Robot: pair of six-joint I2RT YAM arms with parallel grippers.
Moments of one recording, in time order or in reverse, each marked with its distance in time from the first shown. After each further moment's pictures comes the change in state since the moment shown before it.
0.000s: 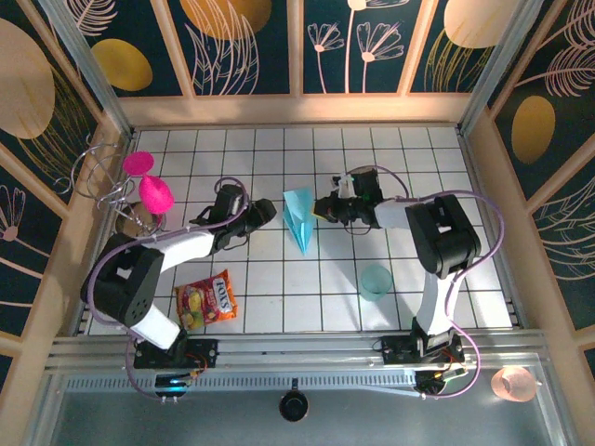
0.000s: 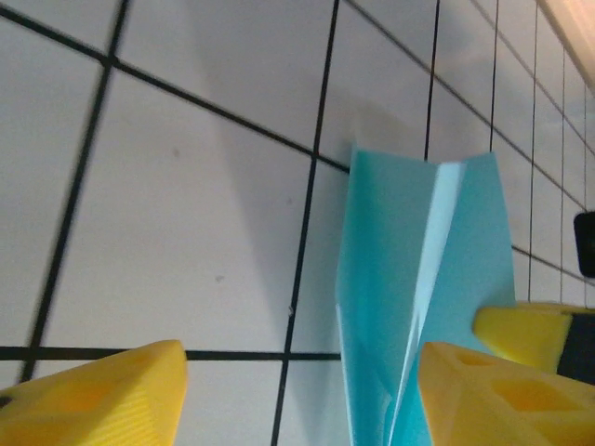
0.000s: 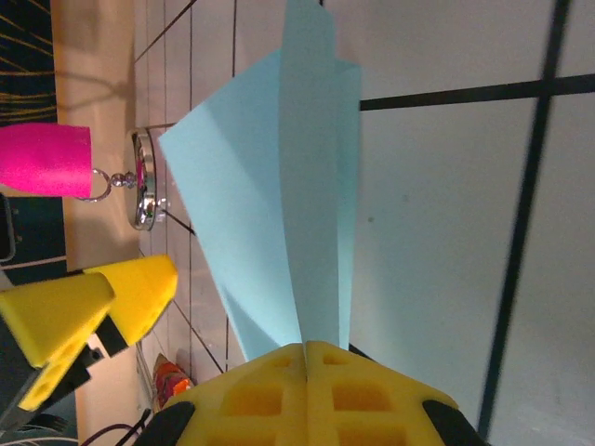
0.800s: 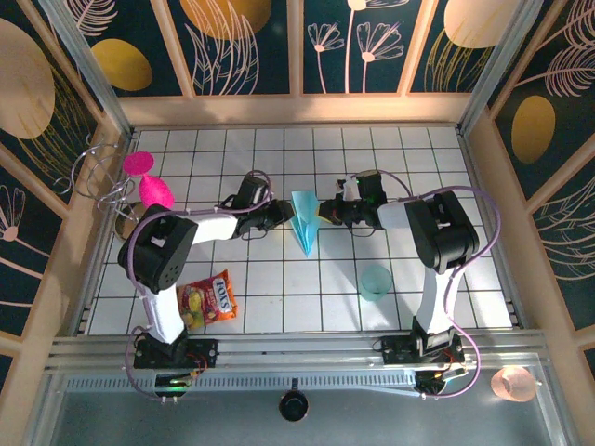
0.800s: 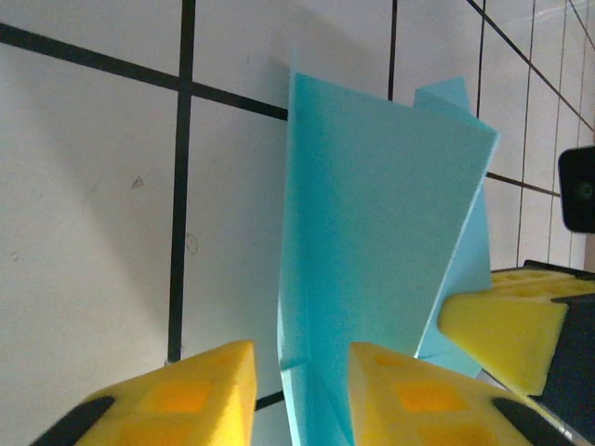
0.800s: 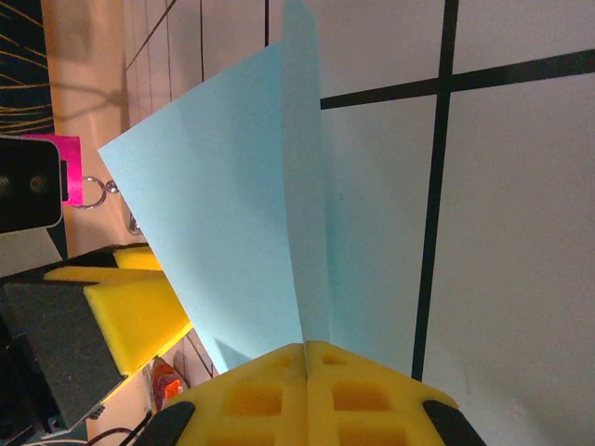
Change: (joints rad) left arm -0.042 0.279 0.222 0.003 0.171 0.037; right arm -0.034 0.038 -0.018 0.033 -0.031 0.003
